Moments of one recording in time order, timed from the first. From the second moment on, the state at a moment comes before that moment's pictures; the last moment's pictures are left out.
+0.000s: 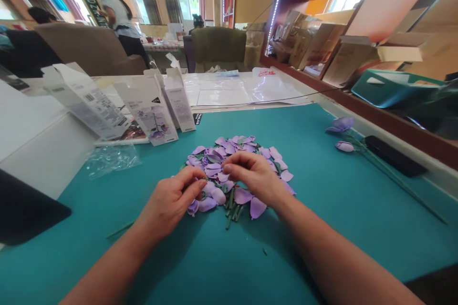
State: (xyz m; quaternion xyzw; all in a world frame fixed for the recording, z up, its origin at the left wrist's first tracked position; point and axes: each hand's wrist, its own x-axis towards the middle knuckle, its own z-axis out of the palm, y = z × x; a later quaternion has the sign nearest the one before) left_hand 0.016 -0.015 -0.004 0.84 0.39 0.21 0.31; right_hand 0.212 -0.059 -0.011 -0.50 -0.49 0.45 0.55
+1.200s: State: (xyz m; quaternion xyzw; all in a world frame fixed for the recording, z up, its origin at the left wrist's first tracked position) left_hand 0.015 -0.010 -0.001 0.83 0.40 0.23 0.31; right_hand 0.239 -0.057 -0.048 -0.65 -0.76 -0.03 0.09
